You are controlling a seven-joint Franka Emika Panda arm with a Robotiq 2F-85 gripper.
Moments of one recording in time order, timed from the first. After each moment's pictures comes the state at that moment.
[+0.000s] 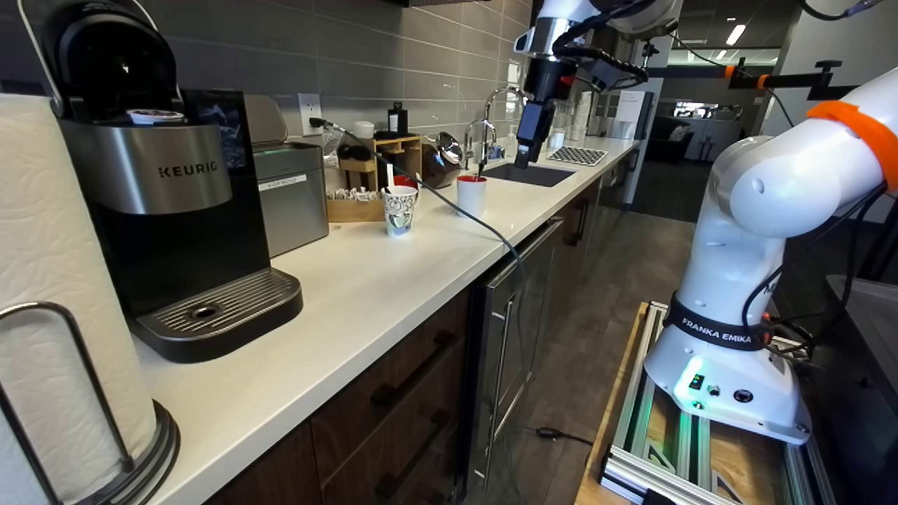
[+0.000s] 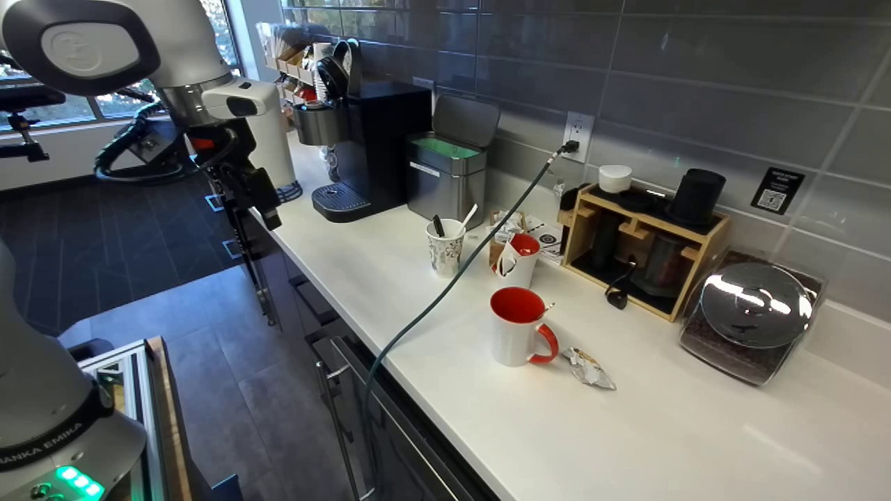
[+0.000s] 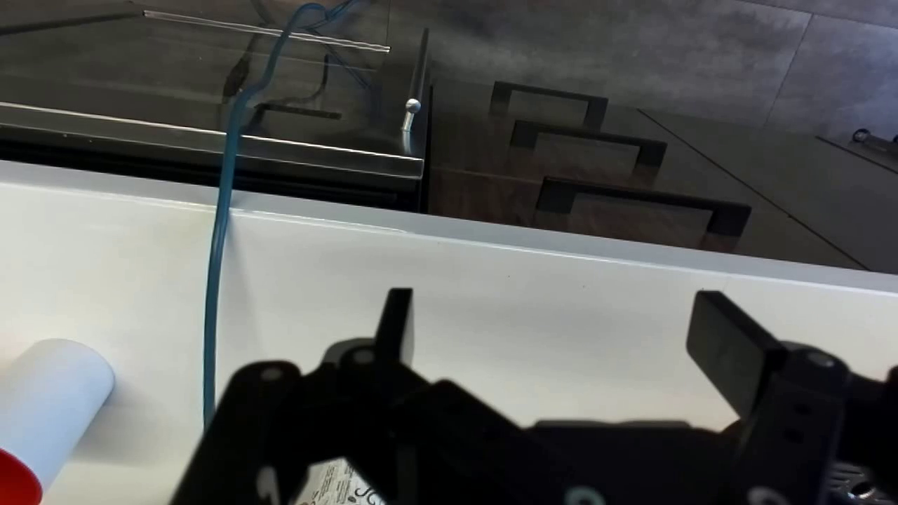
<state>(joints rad) 0.07 -0.87 -0.03 -2.74 0.00 2.02 -0.15</state>
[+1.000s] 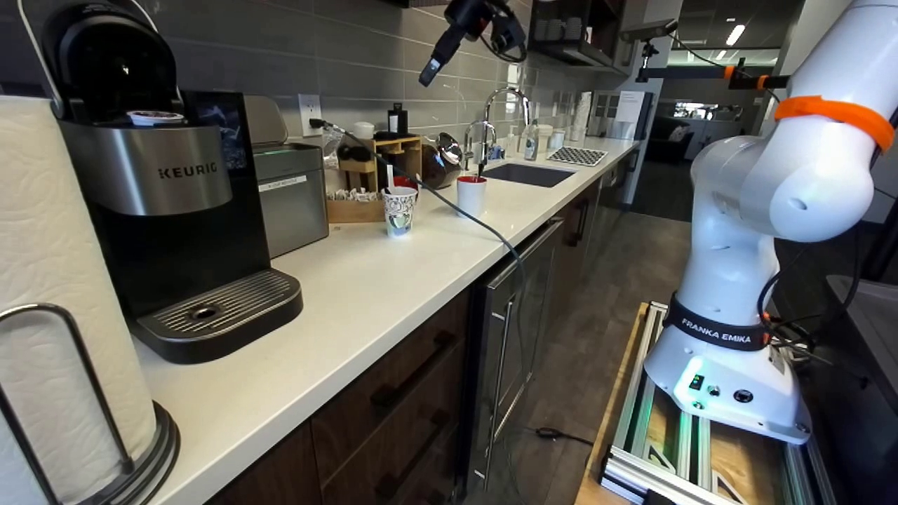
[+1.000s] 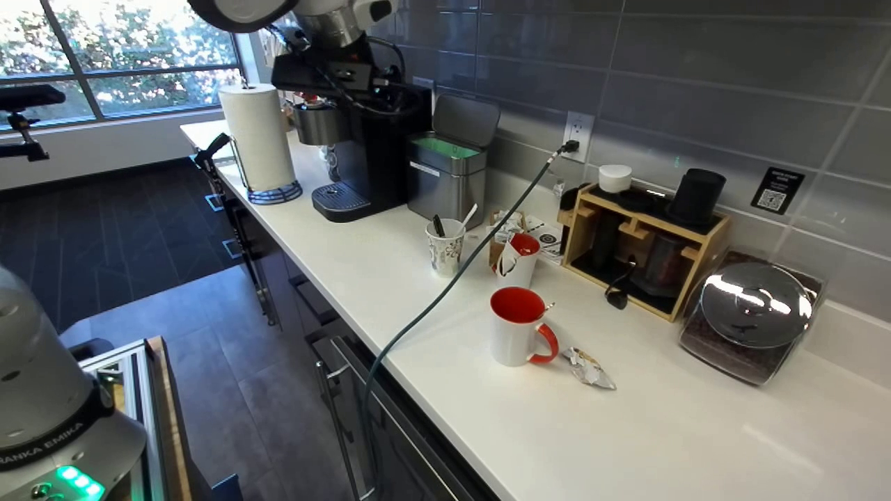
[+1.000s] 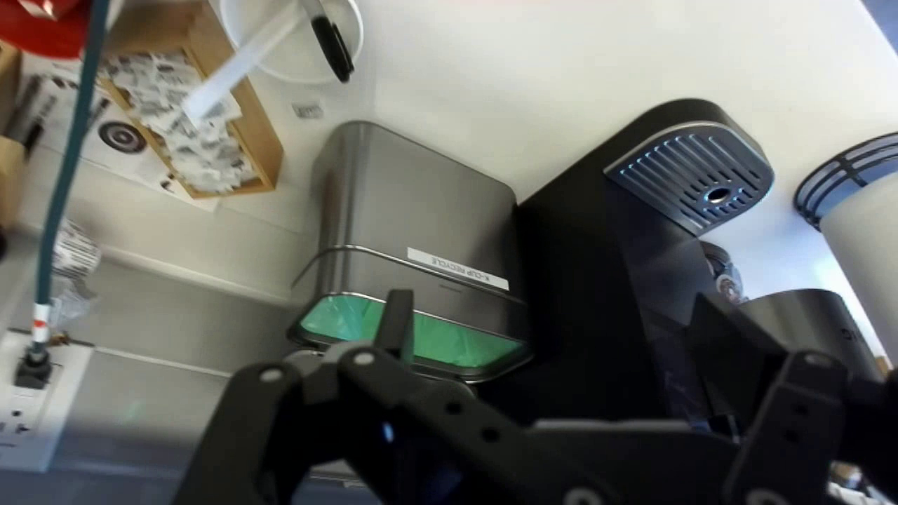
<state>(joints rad) 0.42 -0.40 -0.43 -2.20 0.32 2.27 -0.88</state>
